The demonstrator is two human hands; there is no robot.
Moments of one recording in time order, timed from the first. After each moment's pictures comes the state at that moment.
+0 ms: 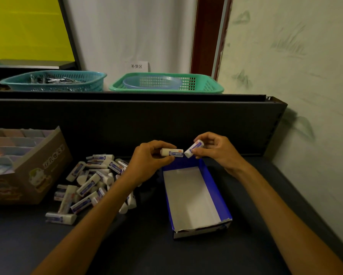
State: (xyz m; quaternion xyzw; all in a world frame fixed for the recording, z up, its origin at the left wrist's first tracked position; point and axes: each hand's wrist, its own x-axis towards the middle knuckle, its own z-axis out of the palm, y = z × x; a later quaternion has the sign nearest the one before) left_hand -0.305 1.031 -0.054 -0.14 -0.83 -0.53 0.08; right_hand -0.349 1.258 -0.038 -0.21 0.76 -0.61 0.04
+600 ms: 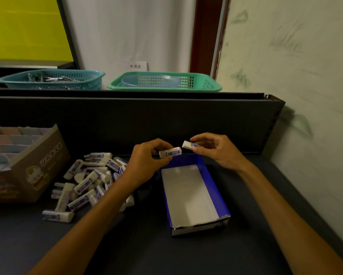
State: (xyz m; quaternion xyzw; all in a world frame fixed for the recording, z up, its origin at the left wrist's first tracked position) left_hand -0.304 1.036 -0.059 -0.15 -0.88 -0.43 0.15; right_hand -0.349 1.268 -0.040 -0.26 0.82 -0.52 0.01
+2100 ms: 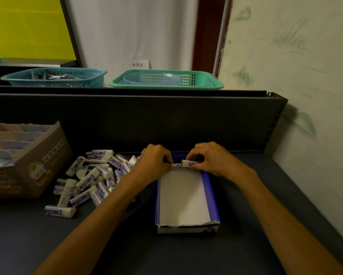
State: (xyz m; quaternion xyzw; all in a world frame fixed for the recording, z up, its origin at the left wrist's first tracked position) left_hand -0.318 1.046 -0.067 -0.14 -0.96 -0.23 0.07; right_hand -0.346 1.252 -0.048 -0.31 0.94 -0.15 0.00
